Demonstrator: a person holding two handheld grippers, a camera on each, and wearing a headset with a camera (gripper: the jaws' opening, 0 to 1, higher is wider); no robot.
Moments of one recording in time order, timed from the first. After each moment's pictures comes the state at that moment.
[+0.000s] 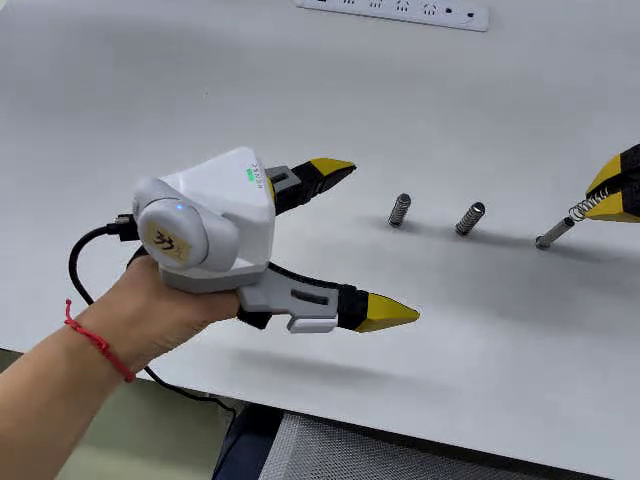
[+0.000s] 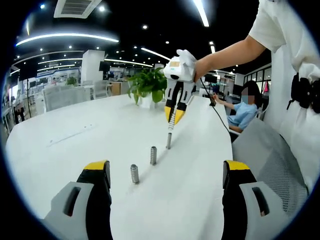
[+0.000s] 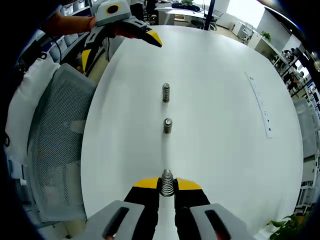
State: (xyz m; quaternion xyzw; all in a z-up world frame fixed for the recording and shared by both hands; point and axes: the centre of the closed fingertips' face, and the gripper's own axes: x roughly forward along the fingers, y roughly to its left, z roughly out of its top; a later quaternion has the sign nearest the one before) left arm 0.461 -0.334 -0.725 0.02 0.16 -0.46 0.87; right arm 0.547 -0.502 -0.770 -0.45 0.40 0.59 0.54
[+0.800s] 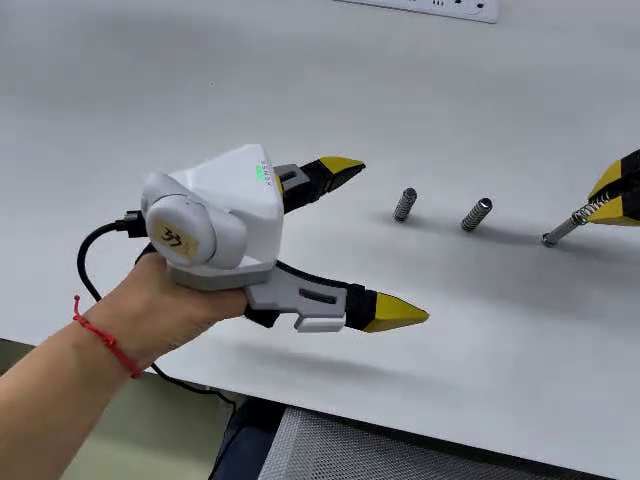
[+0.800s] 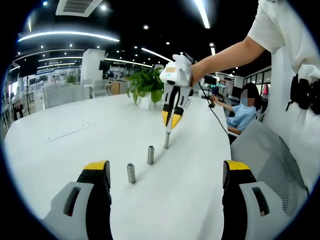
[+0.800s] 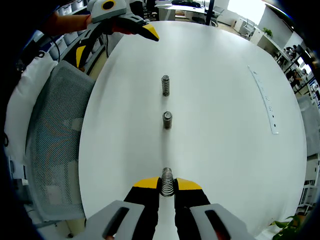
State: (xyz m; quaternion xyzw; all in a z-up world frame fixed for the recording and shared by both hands) left arm 0.459 -0.337 -0.729 0.01 0.16 -0.47 0.87; right arm 0.552 -0.505 -0.786 -0.45 0.42 0.59 0.53
